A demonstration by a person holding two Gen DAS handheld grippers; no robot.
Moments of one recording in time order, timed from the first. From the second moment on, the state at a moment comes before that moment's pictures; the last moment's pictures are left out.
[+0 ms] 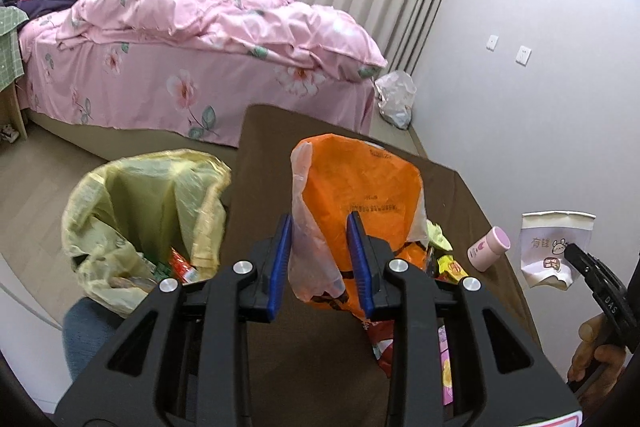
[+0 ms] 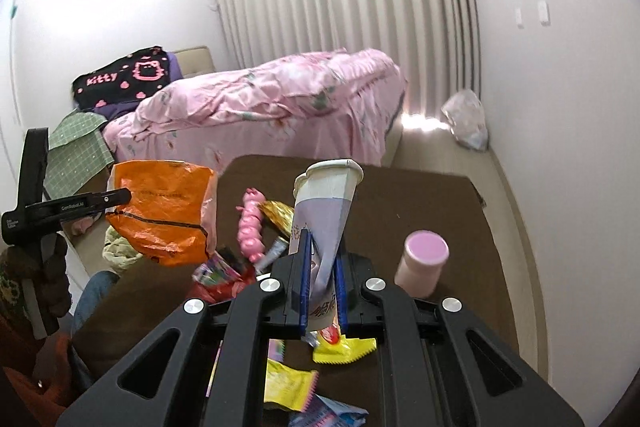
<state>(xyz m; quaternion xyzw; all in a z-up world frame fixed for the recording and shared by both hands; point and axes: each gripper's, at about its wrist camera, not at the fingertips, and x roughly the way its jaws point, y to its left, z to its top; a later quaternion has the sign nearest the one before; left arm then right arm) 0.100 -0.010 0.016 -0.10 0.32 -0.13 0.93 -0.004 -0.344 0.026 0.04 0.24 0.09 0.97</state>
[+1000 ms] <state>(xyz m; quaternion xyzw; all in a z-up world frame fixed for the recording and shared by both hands) 0.098 0.137 0.017 -0.11 0.26 0.08 0.96 0.041 -0.204 0.071 -0.05 0.23 0.25 0.94</state>
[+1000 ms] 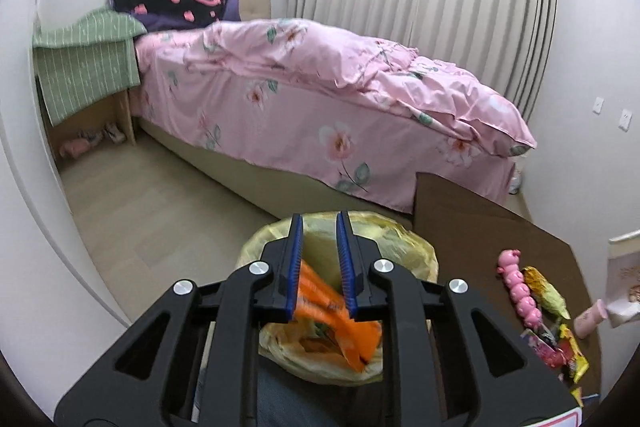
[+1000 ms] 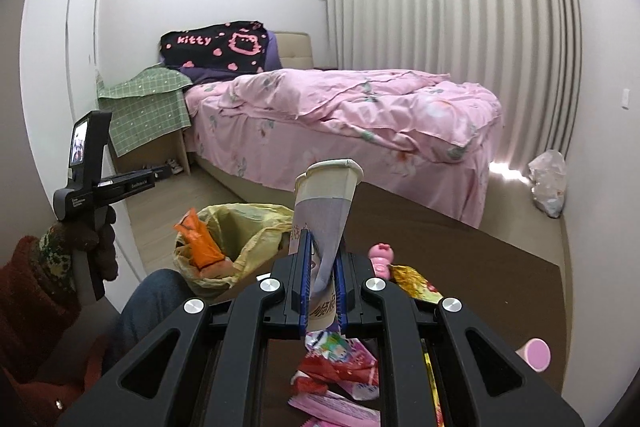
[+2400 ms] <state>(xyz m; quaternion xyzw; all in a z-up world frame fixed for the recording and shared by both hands) 0.125 0.093 -0.028 -0.17 0.32 -0.04 0.93 0.172 -0.175 0.044 -0.01 0.31 0.28 0.91</state>
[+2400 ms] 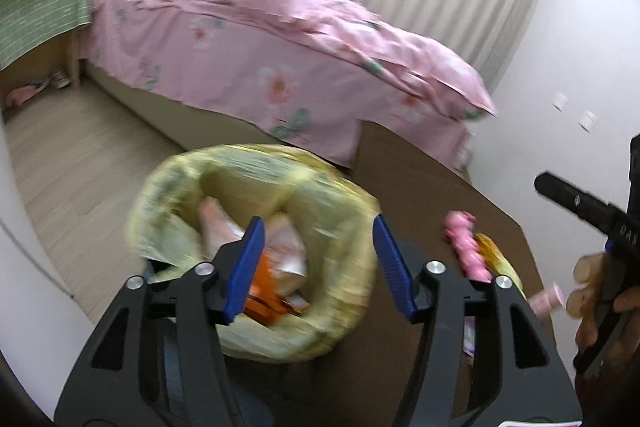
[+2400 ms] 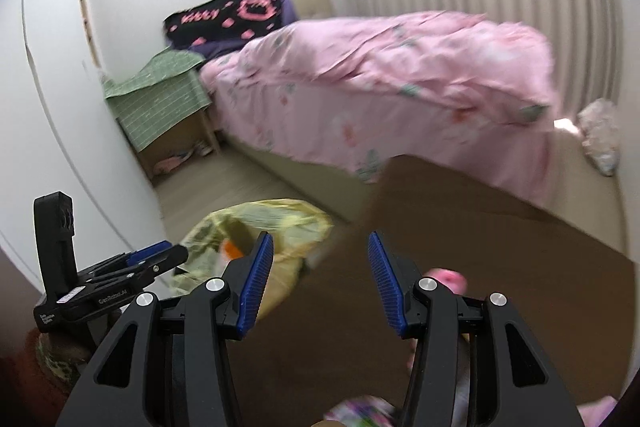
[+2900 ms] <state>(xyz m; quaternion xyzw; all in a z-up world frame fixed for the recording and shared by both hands) 0.098 -0.066 -0.044 -0.07 0.39 -0.32 0.86 0.038 -0.343 -0.025 0.00 0.35 0.15 0.92</state>
